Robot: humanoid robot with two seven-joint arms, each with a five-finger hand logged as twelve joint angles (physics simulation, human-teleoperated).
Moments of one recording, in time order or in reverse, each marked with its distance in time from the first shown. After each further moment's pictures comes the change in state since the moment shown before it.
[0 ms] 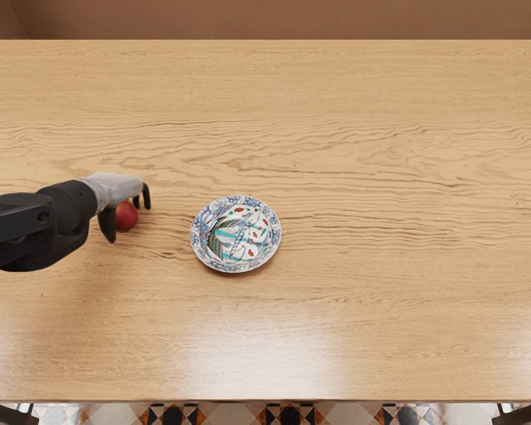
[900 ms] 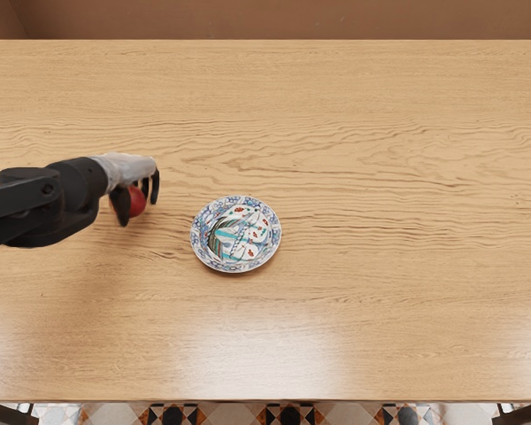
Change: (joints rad) left arm -0.089 -0.021 -0.008 -0.004 -0.060 -0.047 0.001; right arm 0.000 0.000 0.000 0.000 0.000 0.000 0.000
